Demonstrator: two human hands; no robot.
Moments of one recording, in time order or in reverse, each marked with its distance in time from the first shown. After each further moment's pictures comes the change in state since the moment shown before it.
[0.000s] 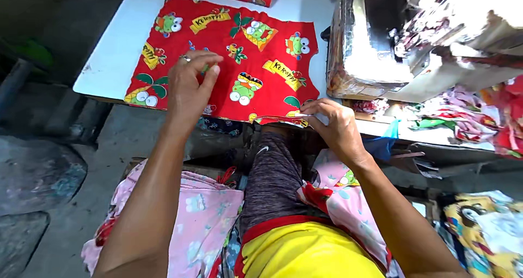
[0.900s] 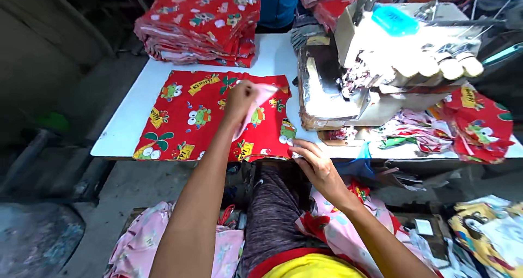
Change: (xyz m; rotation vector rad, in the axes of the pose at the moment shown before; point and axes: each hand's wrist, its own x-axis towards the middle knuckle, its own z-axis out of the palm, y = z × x) left_hand 0.118 0.038 0.088 -0.130 -0.132 -0.072; right_hand -0.037 0.017 0.018 0.013 0.128 0.039
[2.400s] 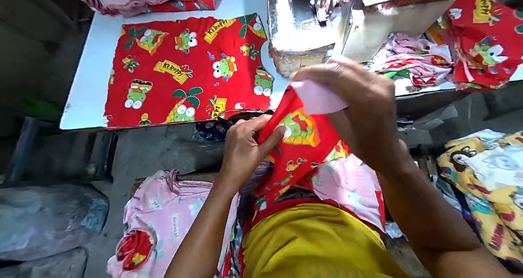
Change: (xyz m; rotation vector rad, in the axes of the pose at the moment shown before) left_hand -0.217 0.103 0.035 -0.118 -0.038 0.272; right_hand 0.013 -0.090 -0.116 -0.187 0.132 -0.160
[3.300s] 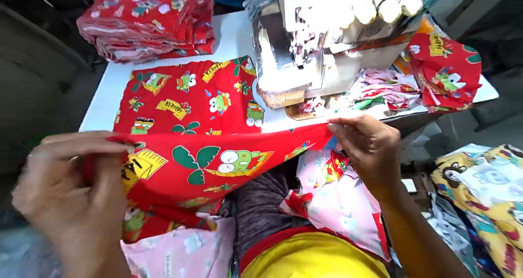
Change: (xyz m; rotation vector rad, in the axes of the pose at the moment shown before) left_hand -0.011 -0.035 -0.157 0.246 0.354 0.177; right_hand -0.051 0.038 -0.014 0.060 0.181 0.301
